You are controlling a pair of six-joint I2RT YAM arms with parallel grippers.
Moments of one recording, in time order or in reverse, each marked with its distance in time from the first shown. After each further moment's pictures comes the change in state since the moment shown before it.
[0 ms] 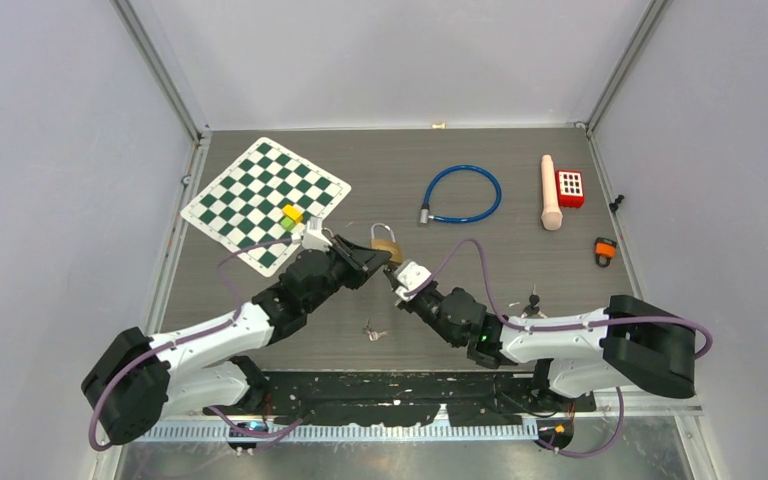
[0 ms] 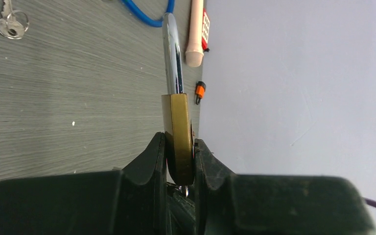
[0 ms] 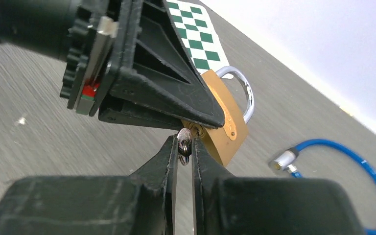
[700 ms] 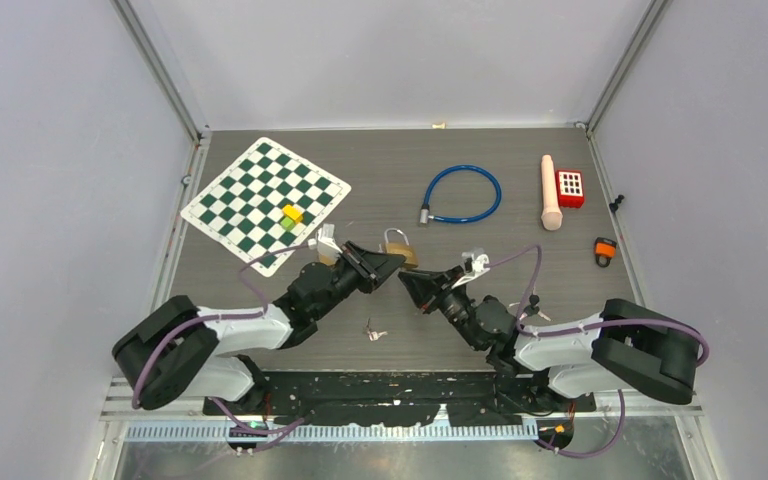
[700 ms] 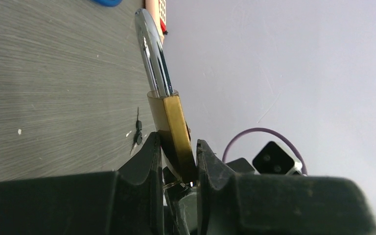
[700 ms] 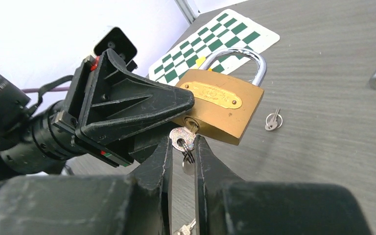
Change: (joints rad) left arm -0.028 0.188 -0.134 0.530 0.066 -0.036; right arm -0.099 -0.014 -0.230 0.358 0.005 0.825
